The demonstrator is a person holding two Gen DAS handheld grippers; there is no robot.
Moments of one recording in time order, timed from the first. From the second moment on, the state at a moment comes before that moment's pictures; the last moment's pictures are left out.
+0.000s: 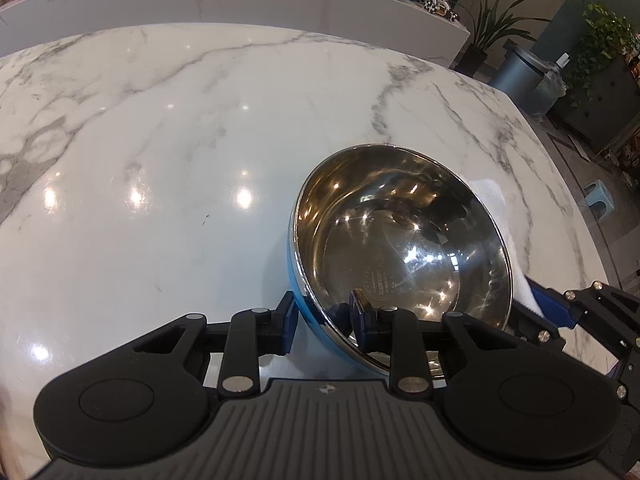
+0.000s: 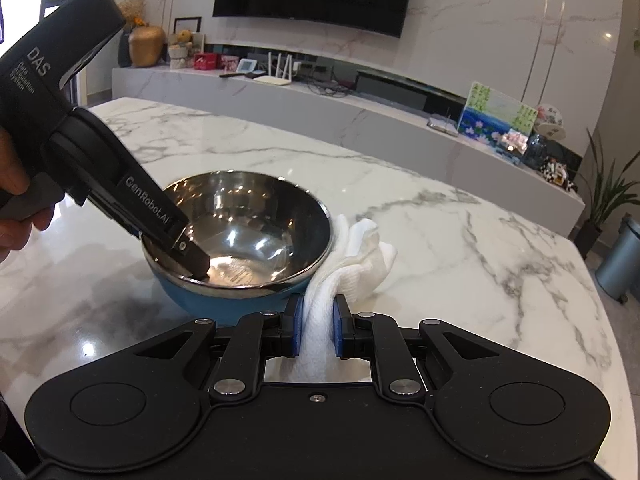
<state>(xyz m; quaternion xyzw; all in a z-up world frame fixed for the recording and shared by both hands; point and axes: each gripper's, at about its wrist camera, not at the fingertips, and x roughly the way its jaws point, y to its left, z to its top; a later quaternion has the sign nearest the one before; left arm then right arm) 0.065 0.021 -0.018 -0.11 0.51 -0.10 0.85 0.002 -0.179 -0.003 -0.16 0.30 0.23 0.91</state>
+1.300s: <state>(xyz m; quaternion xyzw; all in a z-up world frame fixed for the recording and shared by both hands) 0.060 0.022 -0.014 -0.12 0.52 -0.07 0.84 -0.003 -0.171 -0.016 -0.18 0.34 0.26 0.88</state>
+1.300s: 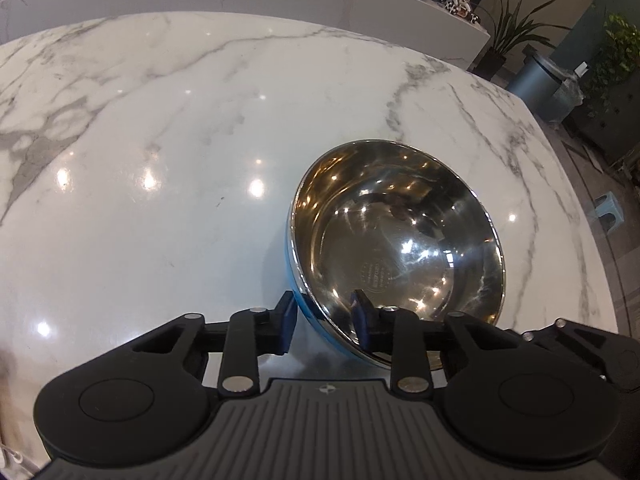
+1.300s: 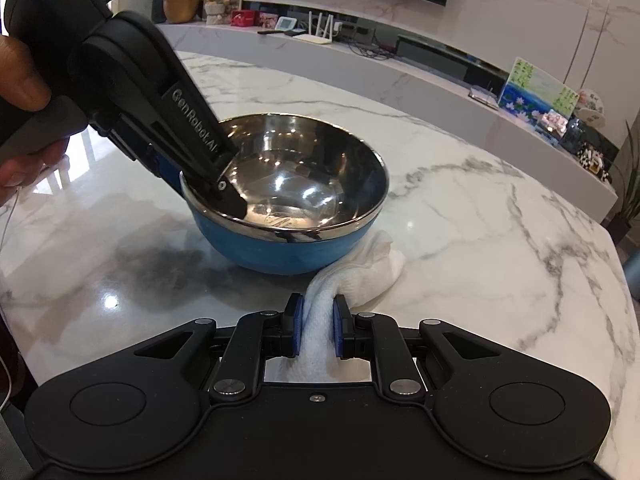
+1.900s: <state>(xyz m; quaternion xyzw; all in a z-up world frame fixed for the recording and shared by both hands) 0.066 0.020 -0.014 -0.10 0.51 -0.09 0.85 0.001 -0.191 -0.005 -0.17 0.29 0.23 0.91</state>
